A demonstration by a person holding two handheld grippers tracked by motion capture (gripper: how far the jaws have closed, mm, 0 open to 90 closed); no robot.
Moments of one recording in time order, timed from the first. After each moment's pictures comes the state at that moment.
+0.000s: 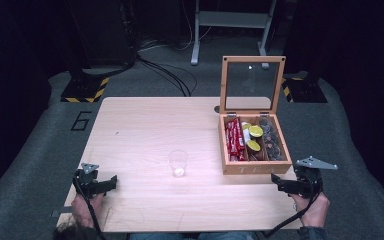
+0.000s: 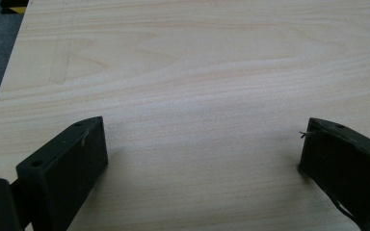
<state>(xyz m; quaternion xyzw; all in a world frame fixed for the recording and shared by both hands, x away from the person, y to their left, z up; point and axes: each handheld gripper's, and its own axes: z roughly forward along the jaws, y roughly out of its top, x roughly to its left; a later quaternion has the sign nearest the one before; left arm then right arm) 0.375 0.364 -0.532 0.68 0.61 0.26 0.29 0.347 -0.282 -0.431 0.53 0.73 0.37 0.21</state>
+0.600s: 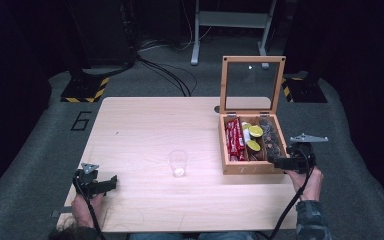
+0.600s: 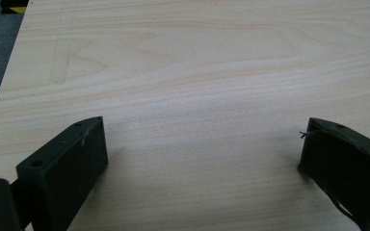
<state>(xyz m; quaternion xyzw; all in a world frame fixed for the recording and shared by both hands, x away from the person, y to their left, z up) 0.375 0.364 -0.532 0.68 0.61 0.26 0.29 0.413 -0.282 -0.416 0.52 0.75 0.37 0.18</state>
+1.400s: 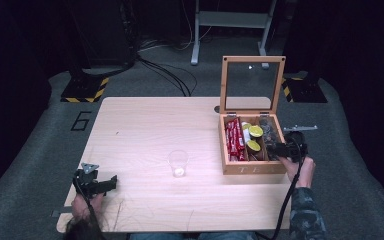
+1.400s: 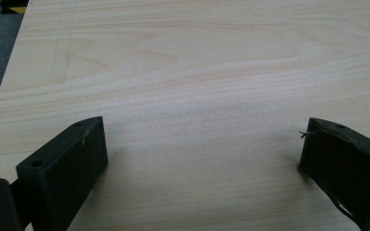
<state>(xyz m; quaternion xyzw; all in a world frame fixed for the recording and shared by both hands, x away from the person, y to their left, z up) 0.375 0.364 -0.532 0.68 0.61 0.26 0.29 0.463 -0.282 -0.433 0.55 0.74 0.33 0.17</state>
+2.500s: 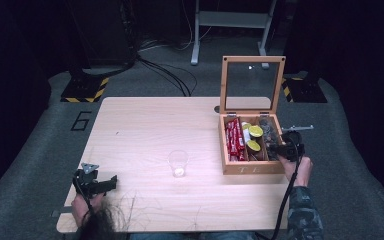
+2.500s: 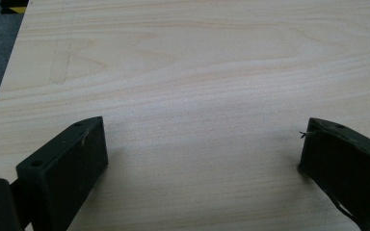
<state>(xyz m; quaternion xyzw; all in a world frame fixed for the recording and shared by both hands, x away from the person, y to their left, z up) 0.375 0.364 -0.532 0.68 0.61 0.26 0.29 0.472 -0.279 -0.444 0.58 0.74 0.32 0.16</state>
